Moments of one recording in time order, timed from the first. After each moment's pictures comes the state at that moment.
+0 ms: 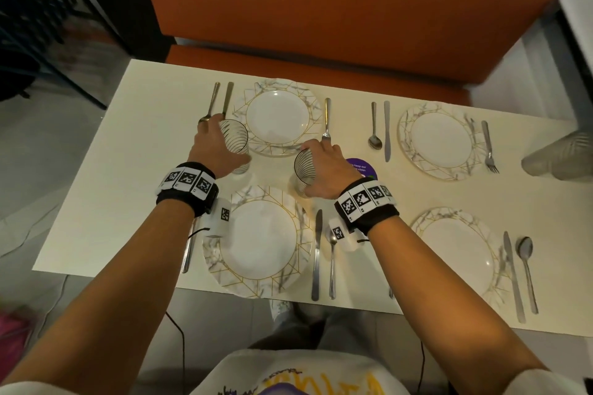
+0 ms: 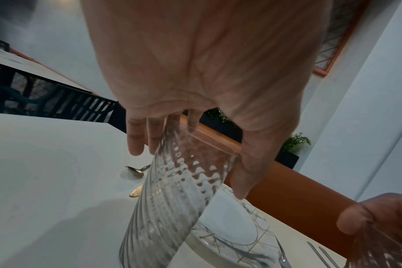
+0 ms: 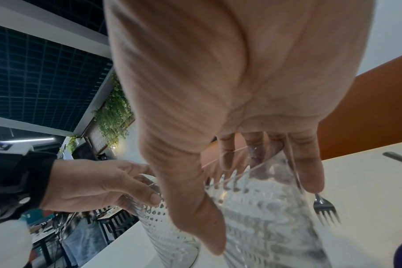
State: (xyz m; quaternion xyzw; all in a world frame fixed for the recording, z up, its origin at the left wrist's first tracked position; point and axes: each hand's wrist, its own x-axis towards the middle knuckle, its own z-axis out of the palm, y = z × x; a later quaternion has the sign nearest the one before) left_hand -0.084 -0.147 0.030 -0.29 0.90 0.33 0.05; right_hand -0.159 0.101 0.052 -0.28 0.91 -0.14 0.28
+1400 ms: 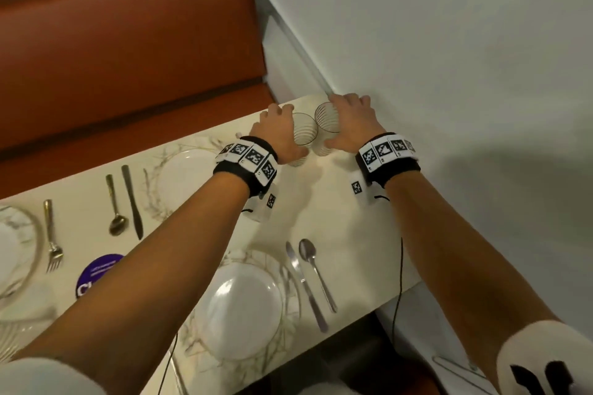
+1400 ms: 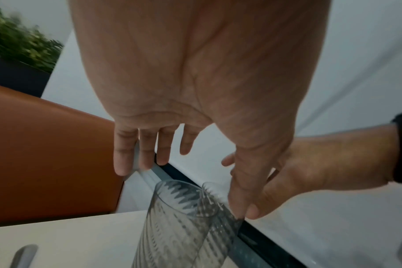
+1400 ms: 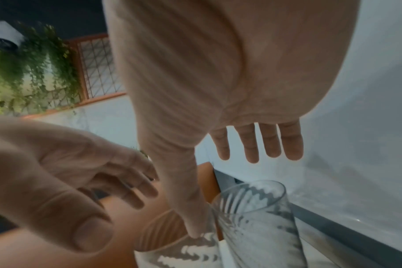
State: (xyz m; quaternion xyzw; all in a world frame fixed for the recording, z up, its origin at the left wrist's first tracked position) left_hand -0.413 0.516 0.089 0.14 0.96 0.16 0.17; right_hand -0.403 0.708 0.087 0.03 0.99 -0.13 0.10
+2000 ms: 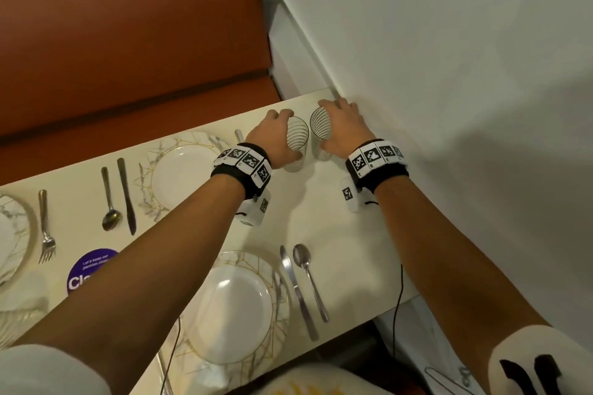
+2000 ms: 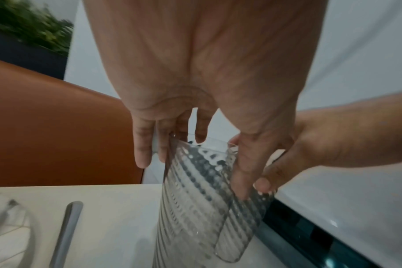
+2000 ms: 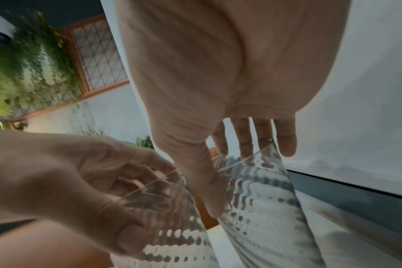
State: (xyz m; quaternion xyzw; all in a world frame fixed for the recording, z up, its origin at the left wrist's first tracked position) left_hand -0.426 0.518 0.057 0.11 0.95 0.22 0.19; right_hand -0.423 0.702 0.065 -0.01 0.98 -0.16 0.12
